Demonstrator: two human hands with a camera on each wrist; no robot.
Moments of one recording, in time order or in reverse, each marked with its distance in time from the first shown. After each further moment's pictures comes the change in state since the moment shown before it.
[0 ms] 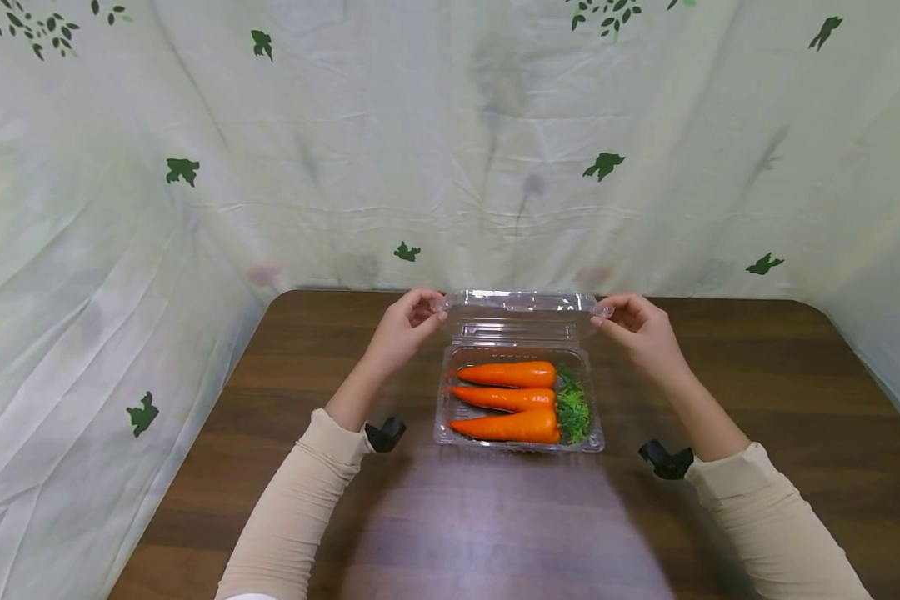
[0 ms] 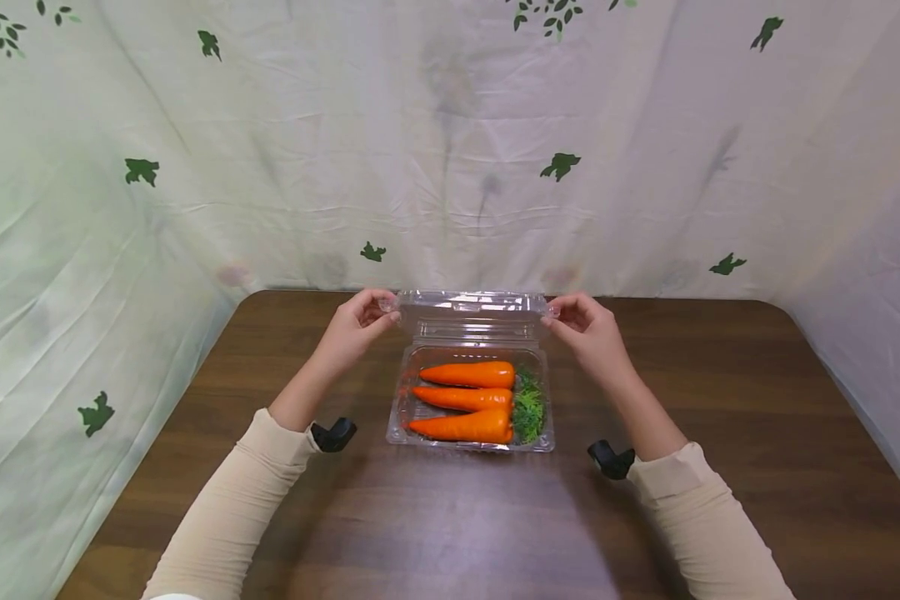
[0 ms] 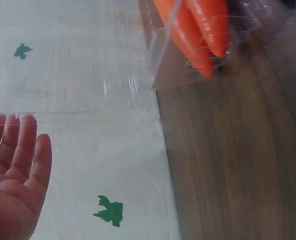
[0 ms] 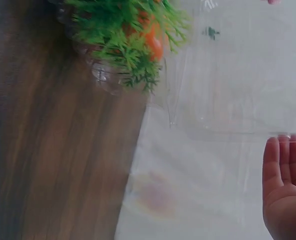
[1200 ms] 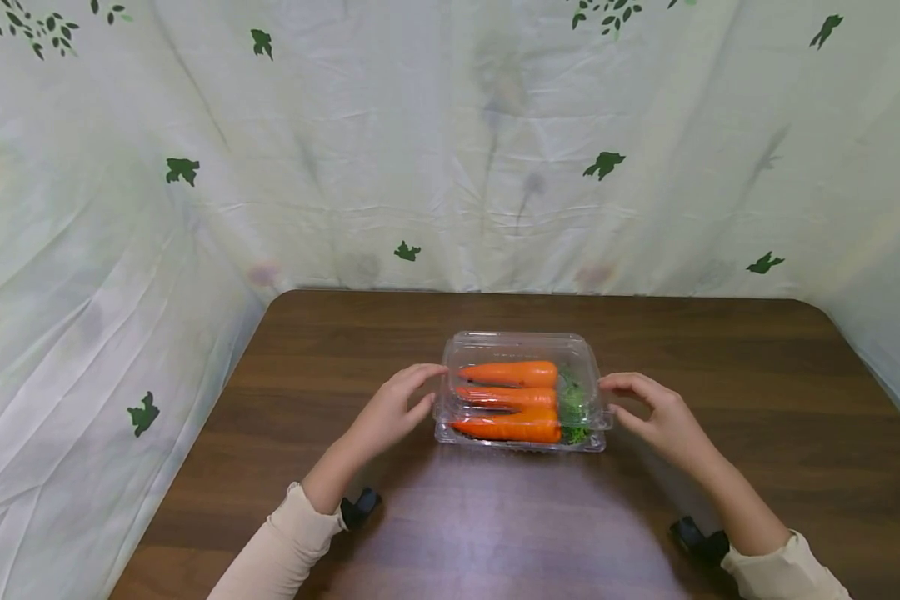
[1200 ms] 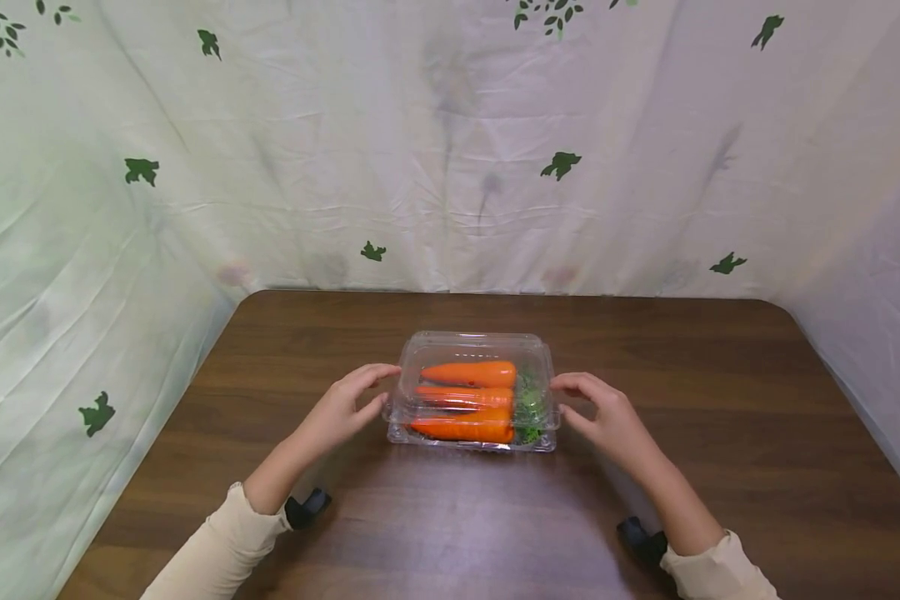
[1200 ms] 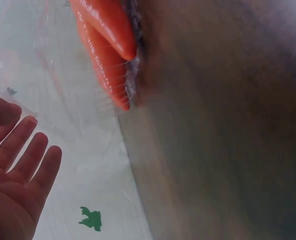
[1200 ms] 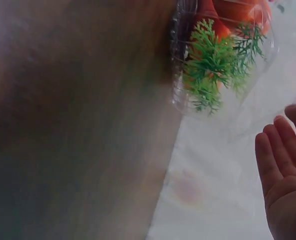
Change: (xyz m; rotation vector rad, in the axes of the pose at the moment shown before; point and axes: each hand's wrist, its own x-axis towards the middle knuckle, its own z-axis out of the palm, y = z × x) left_hand -0.083 -0.020 0.011 0.384 -0.138 0.269; right_hand -0.081 0.039 -0.006 -0.419 -0.149 -0.224
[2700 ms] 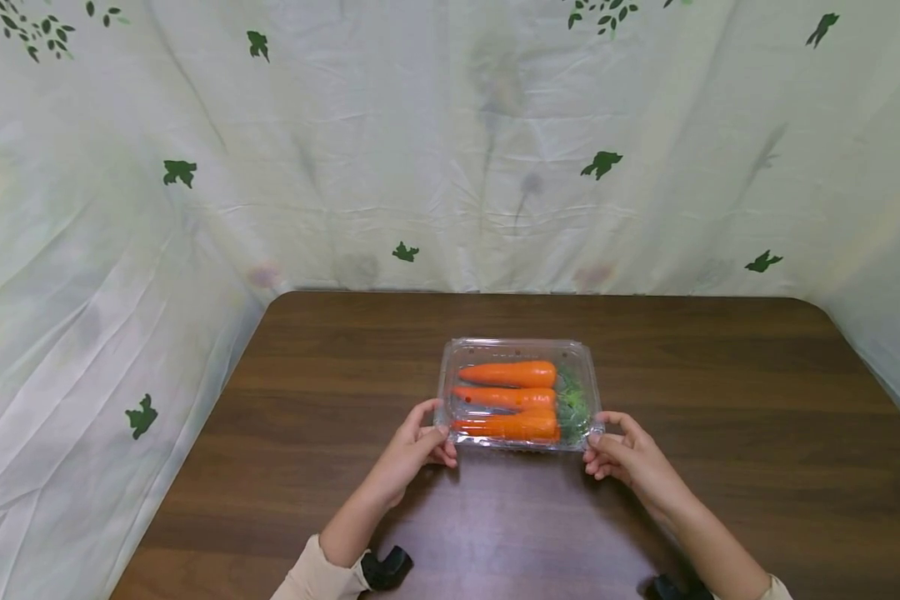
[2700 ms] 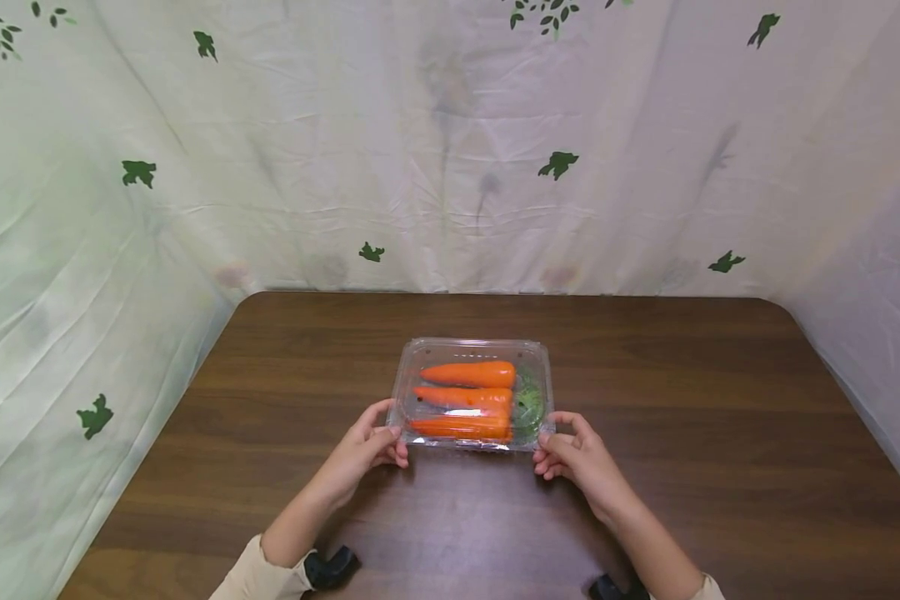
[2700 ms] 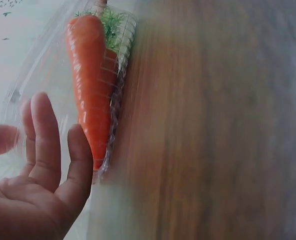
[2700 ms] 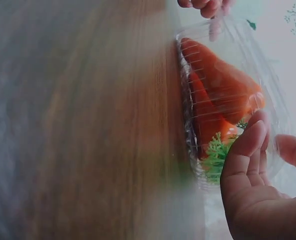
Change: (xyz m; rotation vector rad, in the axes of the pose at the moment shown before) left_hand -0.038 0.016 0.049 -0.937 -0.009 -0.616; right_hand -0.033 -0.019 0.038 0.856 -0.087 0.749
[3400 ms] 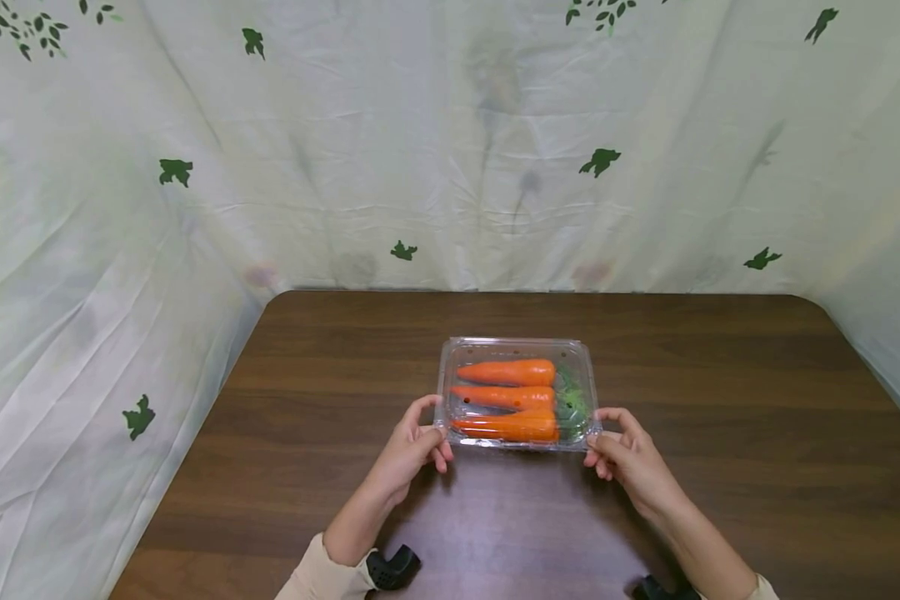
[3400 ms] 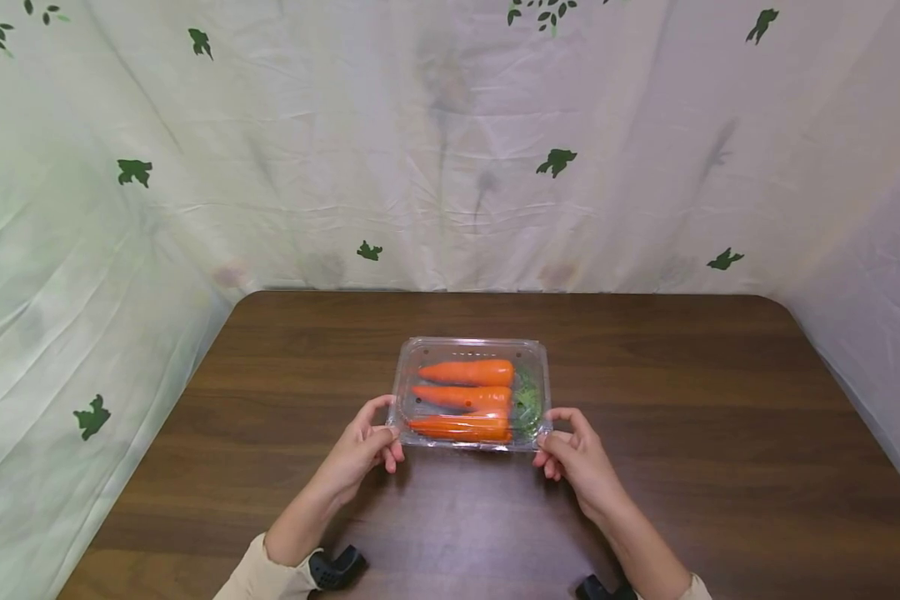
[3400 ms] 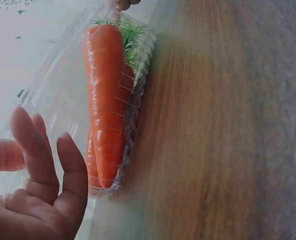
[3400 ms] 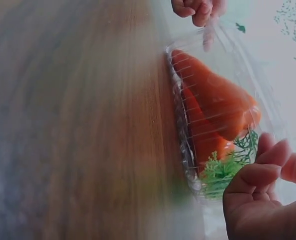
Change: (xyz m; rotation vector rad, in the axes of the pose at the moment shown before) left_hand 0.002 0.003 0.005 -0.045 0.059 -0.027; right_hand 0.000 0.005 0.008 0.033 0.058 -0.104
